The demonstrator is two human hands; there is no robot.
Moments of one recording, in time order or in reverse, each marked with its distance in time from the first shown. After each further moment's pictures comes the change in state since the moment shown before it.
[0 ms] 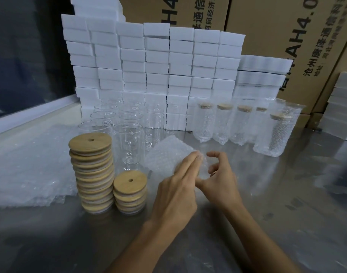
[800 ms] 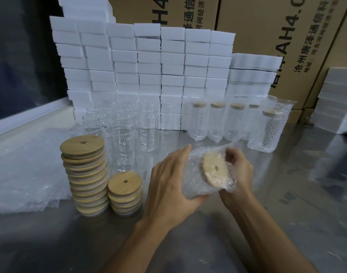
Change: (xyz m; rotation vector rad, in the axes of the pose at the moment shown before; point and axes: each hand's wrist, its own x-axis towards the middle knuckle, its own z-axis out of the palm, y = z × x) left_hand 0.000 -0.005 0.002 -0.014 0.163 0.029; right_hand 0.020 -0.005 -0.024 0.969 0.287 0.301
